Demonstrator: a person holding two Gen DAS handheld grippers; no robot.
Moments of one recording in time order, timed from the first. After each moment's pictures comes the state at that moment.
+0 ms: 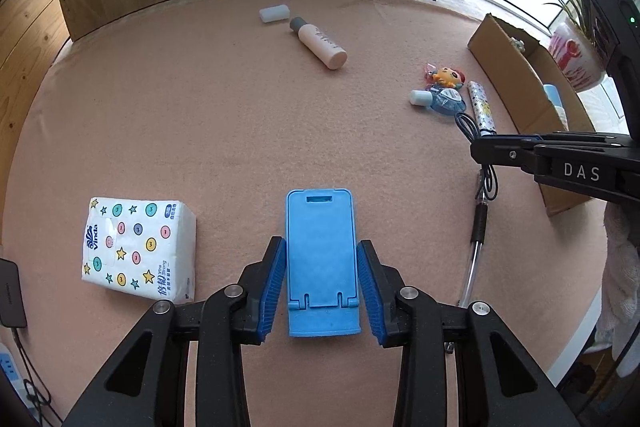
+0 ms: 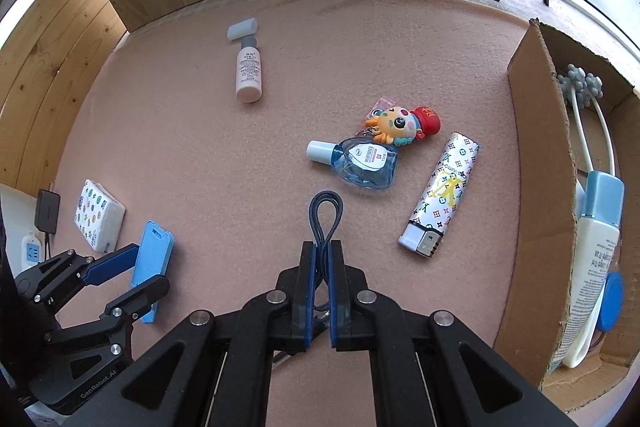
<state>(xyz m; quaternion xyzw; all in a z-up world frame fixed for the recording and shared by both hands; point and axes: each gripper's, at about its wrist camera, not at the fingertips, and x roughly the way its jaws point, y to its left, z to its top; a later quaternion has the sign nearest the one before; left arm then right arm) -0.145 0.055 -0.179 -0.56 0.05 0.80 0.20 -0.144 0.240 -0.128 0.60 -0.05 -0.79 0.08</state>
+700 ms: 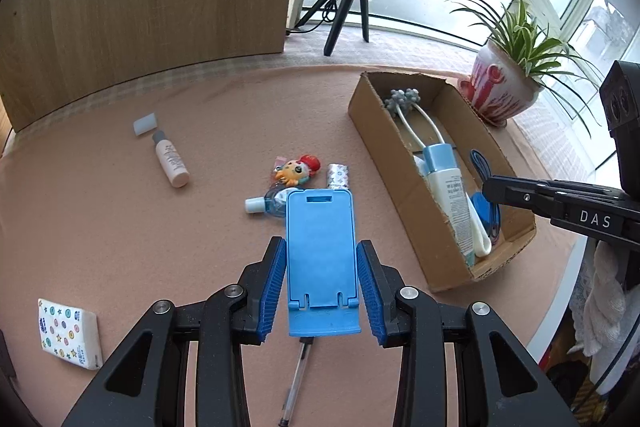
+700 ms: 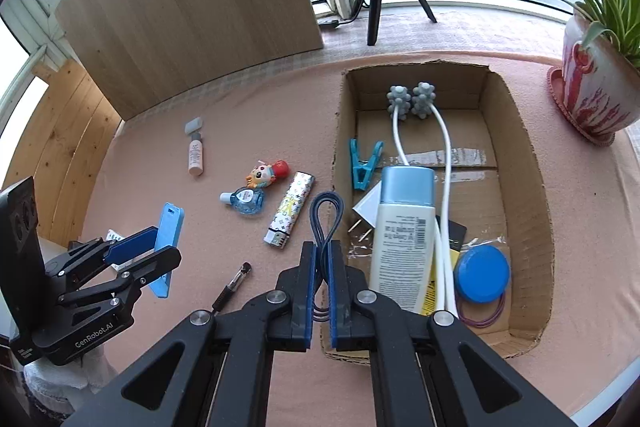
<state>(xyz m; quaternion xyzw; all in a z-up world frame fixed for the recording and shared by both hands) -0.147 0.186 -0.112 -0.49 0.04 0.82 0.30 -0.098 0.371 -0.058 0.53 -0.13 -0.84 0.02</state>
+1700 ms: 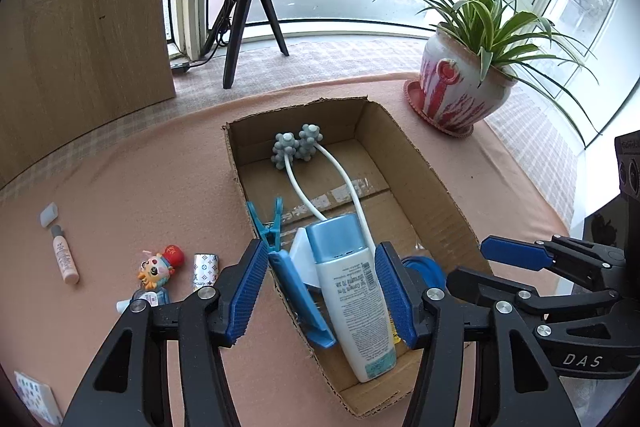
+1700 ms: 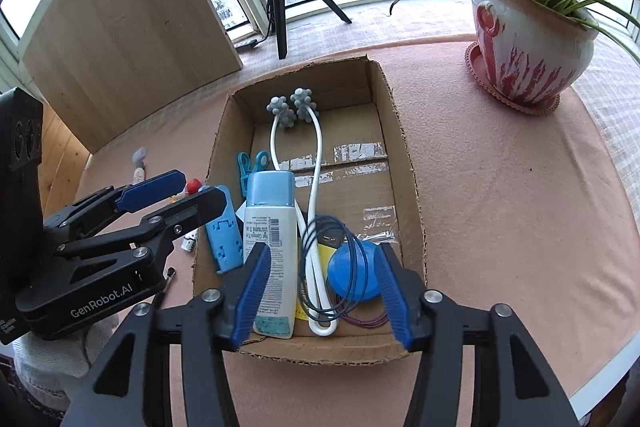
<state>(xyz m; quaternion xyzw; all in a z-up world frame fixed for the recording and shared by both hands) -0.159 0.336 -0.104 -0.48 0.07 0.81 0.34 -0.079 0.452 -0.070 0.51 -0.16 -0.84 -0.02</state>
